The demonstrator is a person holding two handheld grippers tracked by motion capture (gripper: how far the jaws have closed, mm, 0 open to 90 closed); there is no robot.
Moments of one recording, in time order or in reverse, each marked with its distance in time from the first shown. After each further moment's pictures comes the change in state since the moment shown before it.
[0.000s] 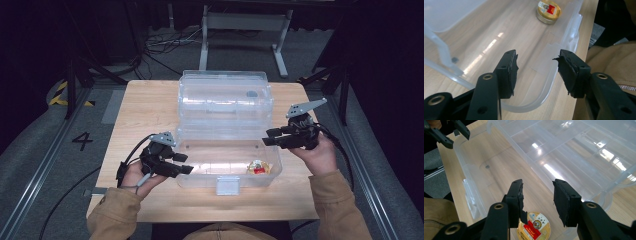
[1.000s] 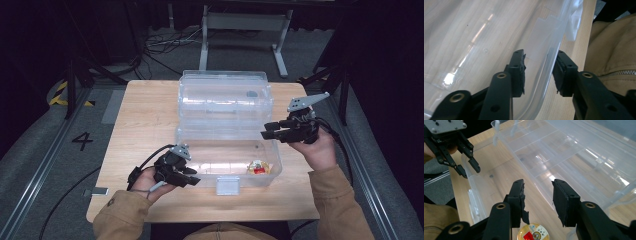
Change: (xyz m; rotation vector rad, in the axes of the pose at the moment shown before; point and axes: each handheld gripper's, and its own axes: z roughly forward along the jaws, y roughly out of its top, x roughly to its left) left arm -0.007 -0.007 0.041 0.158 -0.027 0.059; right arm -0.003 0.015 -0.005 -0.058 0.024 -0.036
